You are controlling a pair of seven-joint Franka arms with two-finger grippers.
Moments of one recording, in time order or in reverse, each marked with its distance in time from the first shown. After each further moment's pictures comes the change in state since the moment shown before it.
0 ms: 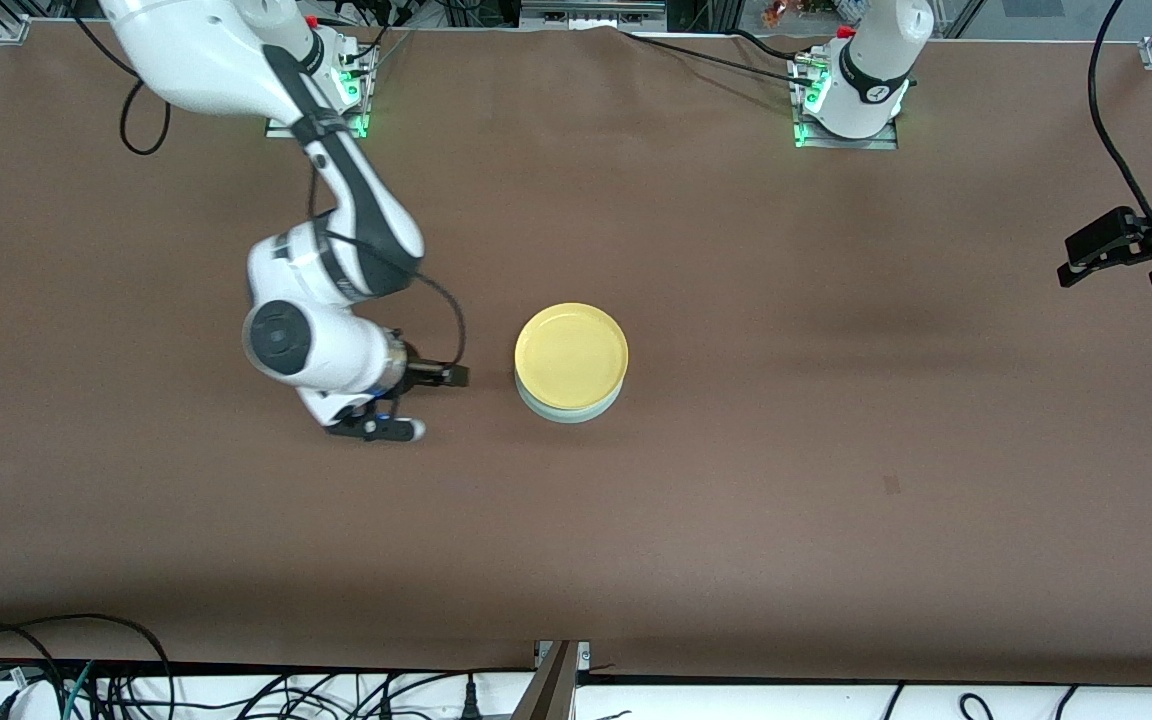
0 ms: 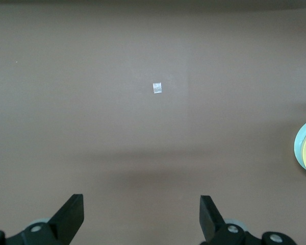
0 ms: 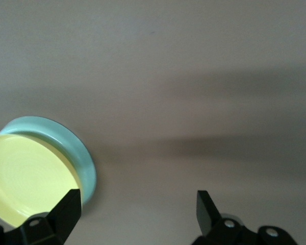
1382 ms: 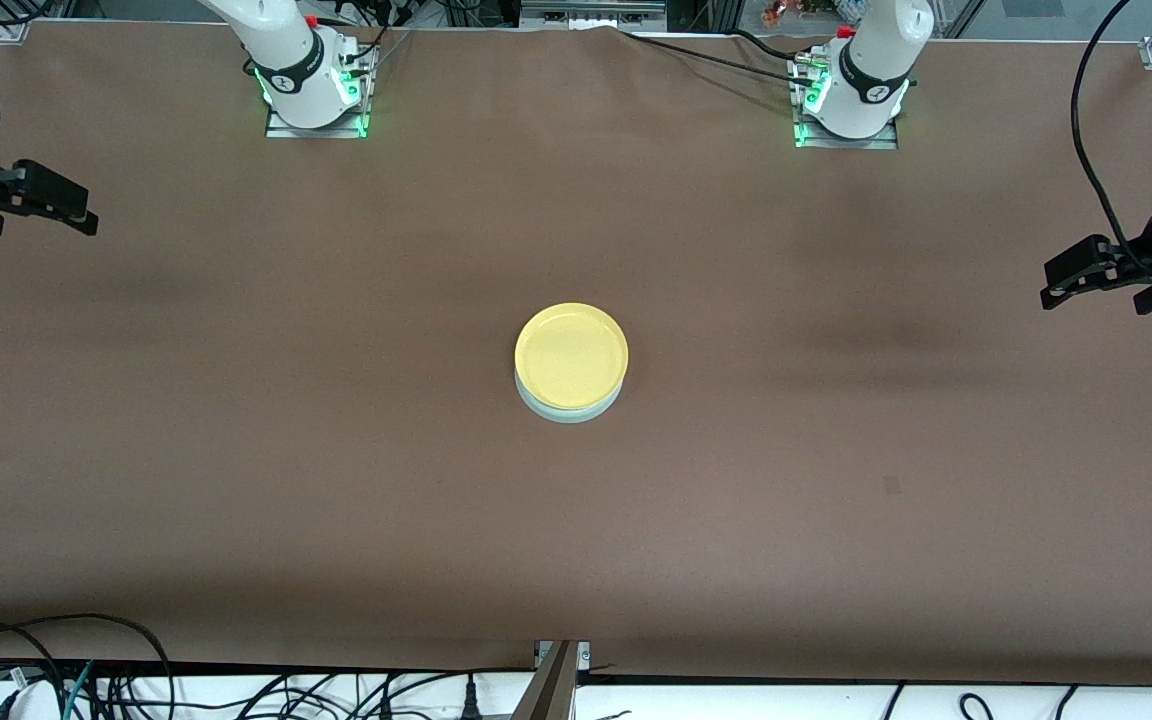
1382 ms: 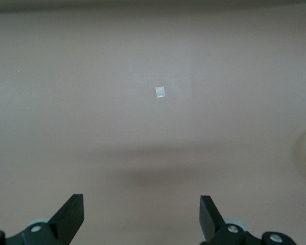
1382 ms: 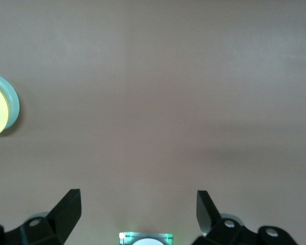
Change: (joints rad) left arm -0.017 0.050 -0.012 0.020 0.044 0.025 0.000; right arm -0.167 -0.513 -0.185 0.067 -0.192 -0.545 -0.338
